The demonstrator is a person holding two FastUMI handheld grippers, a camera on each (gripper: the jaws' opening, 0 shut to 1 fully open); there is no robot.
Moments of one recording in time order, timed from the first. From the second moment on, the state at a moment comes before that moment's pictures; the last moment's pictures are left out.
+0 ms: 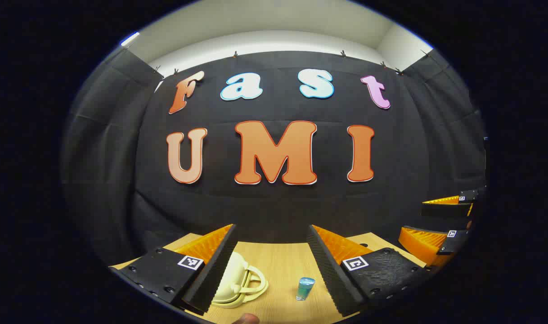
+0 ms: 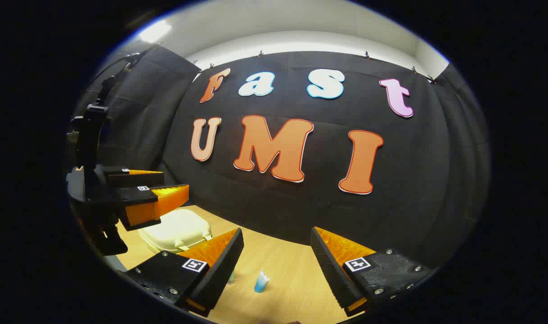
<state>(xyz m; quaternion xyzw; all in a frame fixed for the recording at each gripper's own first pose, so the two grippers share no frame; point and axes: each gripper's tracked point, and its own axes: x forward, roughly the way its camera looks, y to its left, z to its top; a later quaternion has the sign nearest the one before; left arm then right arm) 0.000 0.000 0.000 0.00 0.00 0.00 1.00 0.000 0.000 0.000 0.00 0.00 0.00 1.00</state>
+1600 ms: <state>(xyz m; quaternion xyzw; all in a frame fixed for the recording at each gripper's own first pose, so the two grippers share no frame) 0.122 0.058 -0.077 0.15 0.07 -0.07 0.98 0.066 -0.009 -0.027 0.00 0.06 -0.10 0.99</state>
